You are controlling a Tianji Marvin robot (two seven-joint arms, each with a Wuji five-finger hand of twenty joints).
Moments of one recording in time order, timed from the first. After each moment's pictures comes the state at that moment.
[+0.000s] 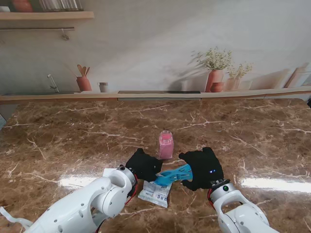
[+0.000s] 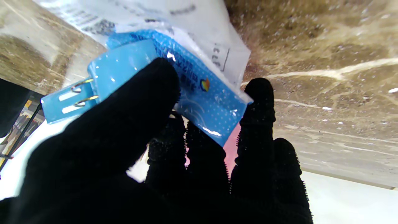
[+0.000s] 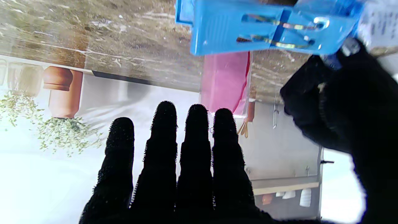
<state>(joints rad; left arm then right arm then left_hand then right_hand) 1.33 -1.11 -0.67 -1.52 0.78 0.18 0.00 -1.88 -1.05 1.23 -1.84 -1.30 0.07 -0.19 0.77 -0.70 0.87 -0.18 0.78 -0.22 1.19 1.33 1.27 -0.09 0.25 0.71 0.89 0.16 0.66 0.93 0.00 0.06 1.16 1.08 0.17 -0.80 1.06 -0.21 0.56 -0.05 0.26 0.57 0.70 -0.08 0.24 0.47 0.67 -0.04 0.24 0.48 0.25 0.08 0.69 0.69</state>
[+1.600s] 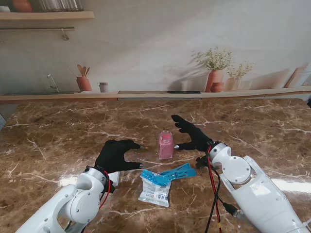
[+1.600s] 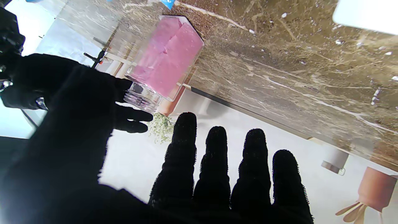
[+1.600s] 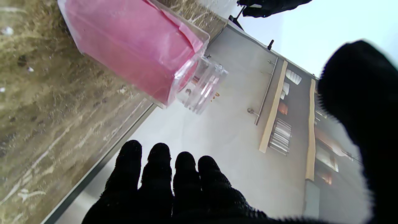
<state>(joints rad) 1.67 -1.11 -1.10 -1.74 0.73 0.10 0.11 -1.36 -1.11 1.15 -1.31 -0.11 -0.33 0.18 0.55 -0.52 0.44 -0.10 0.57 0.01 0.32 0.23 0.50 0.03 0.27 0.25 0.40 0.14 0.20 0.43 -0.04 0.07 0.65 0.37 0.16 -1.03 1.23 -0.19 0.16 0.21 -0.02 0.45 0.19 0.06 0.15 0.22 0.29 -0.01 0.09 0.17 0.12 -0.05 0.47 0.26</state>
